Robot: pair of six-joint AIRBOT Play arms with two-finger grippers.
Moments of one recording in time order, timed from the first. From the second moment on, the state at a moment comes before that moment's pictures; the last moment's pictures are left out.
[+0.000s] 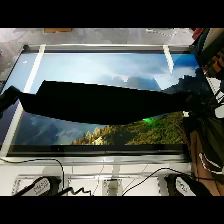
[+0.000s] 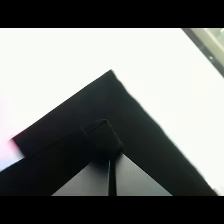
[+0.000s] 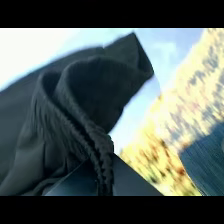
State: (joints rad) left arm 0.49 -1.23 0.97 0.69 -0.36 -1.18; right arm -0.33 -1.03 0.86 -1.36 0.65 1.78
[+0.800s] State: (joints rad) left arm 0.32 -1.56 1.23 0.68 -0.07 -1.42; right arm -0.31 -1.51 1.19 -1.32 0.38 2.21
